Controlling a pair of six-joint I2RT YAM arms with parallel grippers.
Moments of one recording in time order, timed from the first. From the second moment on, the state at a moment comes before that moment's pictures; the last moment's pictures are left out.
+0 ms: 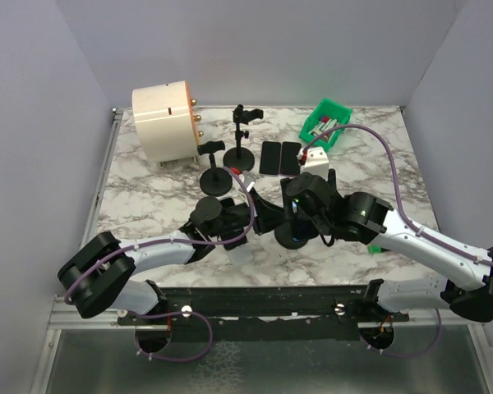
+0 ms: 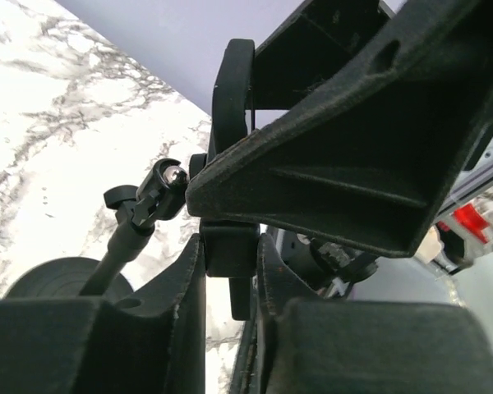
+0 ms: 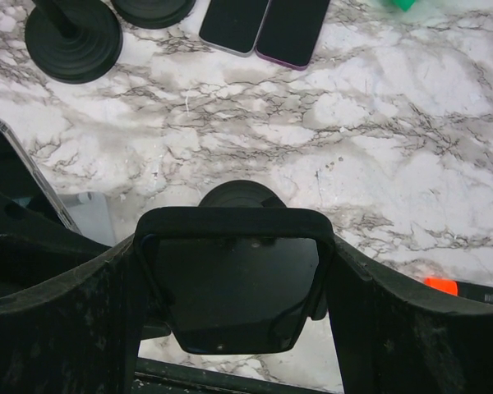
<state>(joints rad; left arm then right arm) -0.86 1.35 0.53 0.96 0.40 -0.64 1.07 1.21 1.27 -0.86 0.71 0.54</state>
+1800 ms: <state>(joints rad) -0.82 1.29 0.40 1.13 0.36 -0.76 1.09 1.15 1.18 -0.76 0.74 0.71</state>
